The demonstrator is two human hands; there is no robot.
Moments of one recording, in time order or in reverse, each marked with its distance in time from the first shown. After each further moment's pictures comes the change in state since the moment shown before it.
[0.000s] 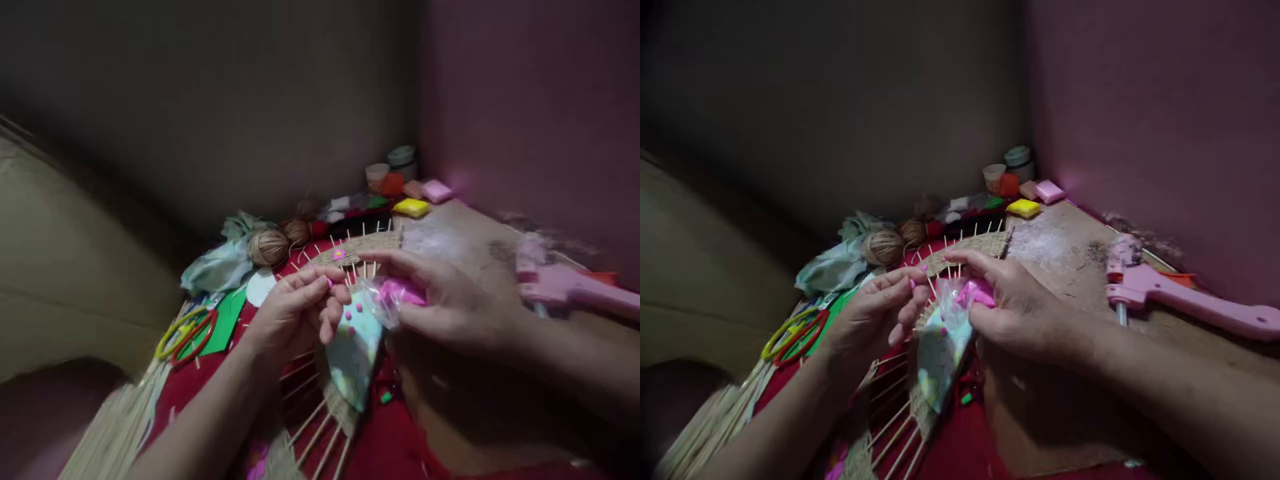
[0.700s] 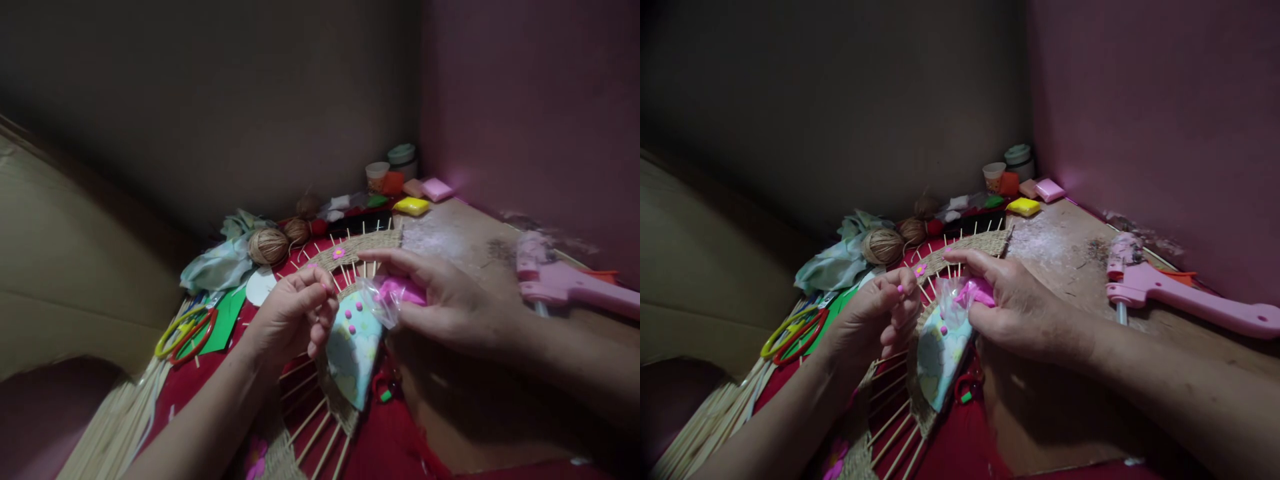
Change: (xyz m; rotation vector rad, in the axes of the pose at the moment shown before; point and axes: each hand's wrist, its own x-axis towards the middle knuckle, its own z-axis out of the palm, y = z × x) left_hand 0.000 -0.003 -0.012 0.049 -0.056 -0.019; right_hand -0.001 -0.003 0.000 -0.022 0.029 0.009
